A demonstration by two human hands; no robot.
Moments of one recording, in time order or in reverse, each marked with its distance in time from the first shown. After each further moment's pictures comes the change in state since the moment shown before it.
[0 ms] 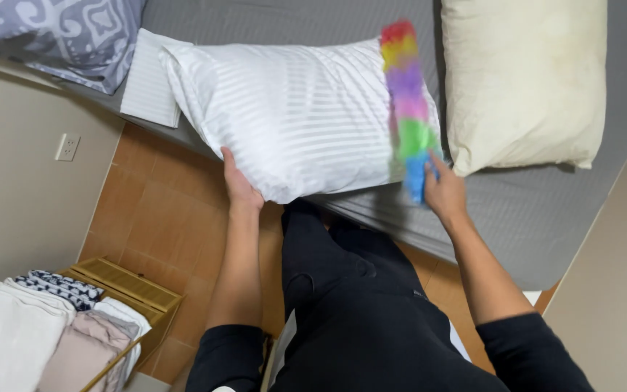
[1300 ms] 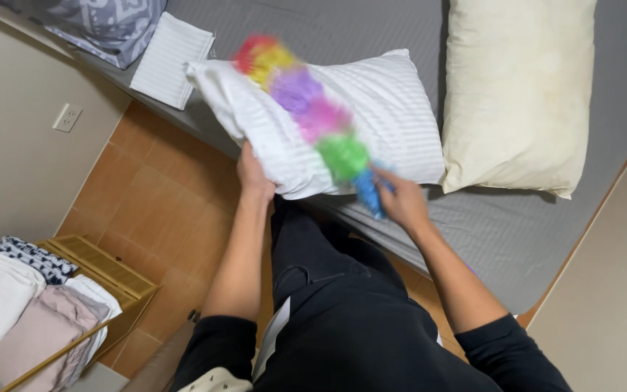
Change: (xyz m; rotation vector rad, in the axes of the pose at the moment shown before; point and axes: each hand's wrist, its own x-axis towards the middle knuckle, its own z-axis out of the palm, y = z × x) left_hand -0.023 -0.022 0.032 0.031 0.115 0.045; right_hand -0.032 -0.101 -0.026 0.282 -0.180 -0.222
